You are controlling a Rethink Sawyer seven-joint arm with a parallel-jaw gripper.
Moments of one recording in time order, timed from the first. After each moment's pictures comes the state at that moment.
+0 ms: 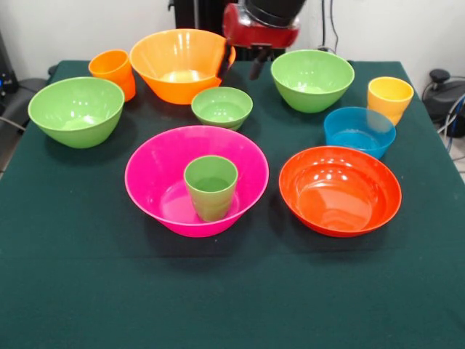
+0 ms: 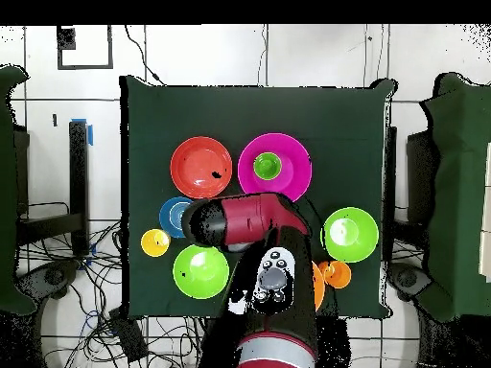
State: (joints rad) arm -0.05 -0.64 -0.14 1.65 -0.33 0.68 1.54
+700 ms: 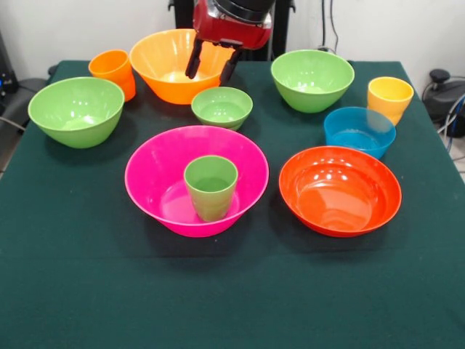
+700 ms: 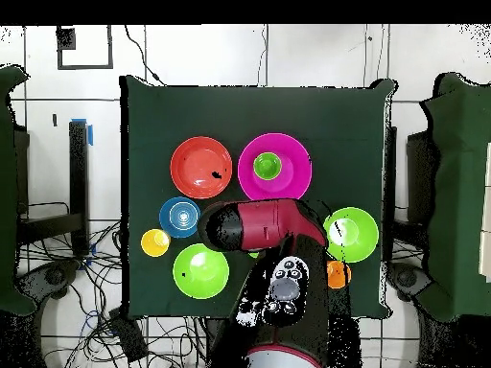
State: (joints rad) arm -0.05 -0.64 -0.22 1.65 -0.34 0.56 1.56
